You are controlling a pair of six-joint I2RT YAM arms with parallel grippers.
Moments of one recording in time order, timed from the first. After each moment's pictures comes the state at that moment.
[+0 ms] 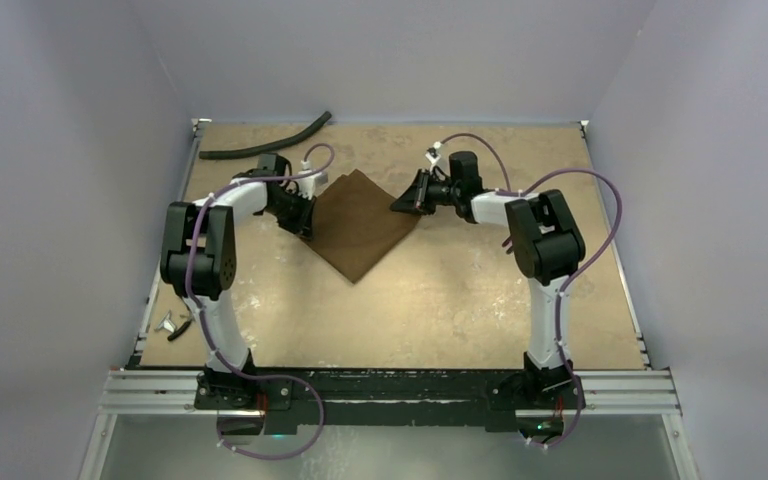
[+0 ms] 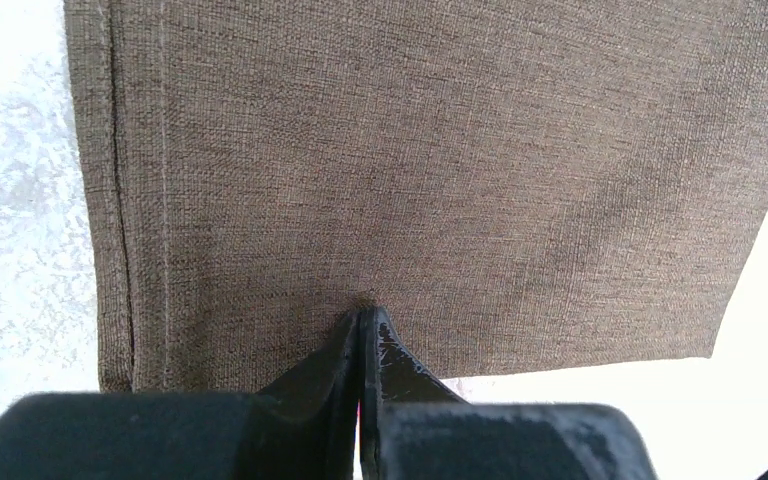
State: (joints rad) left arm -0.11 1.95 1.29 -0.58 0.47 0.34; right arm 0.33 2.13 1.29 0.29 -0.81 0.76
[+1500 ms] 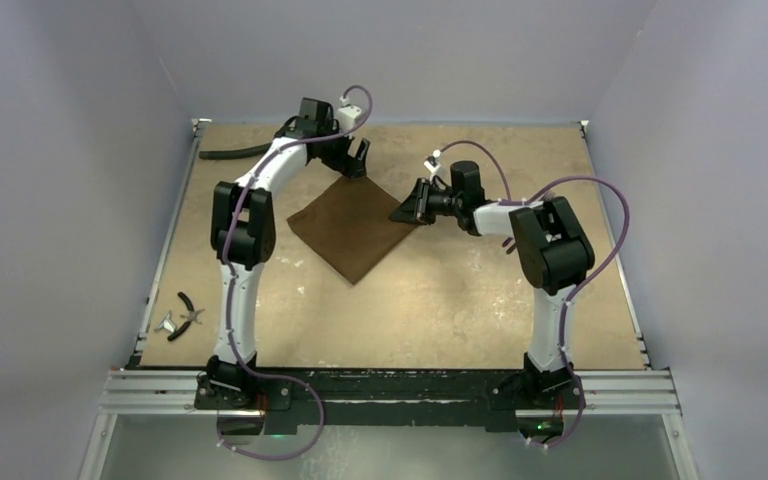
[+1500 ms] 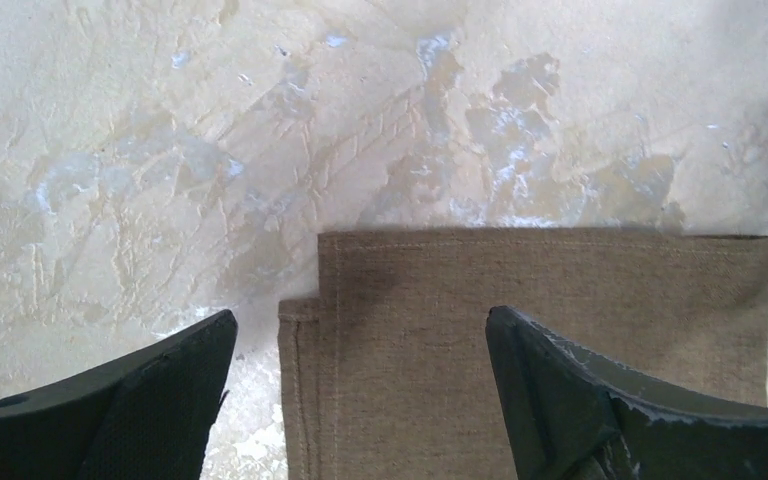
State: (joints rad) left arm -0.25 2.33 2.01 -0.50 0.44 0.25; right arm 0.34 2.04 1.14 0.38 -0.83 0.76
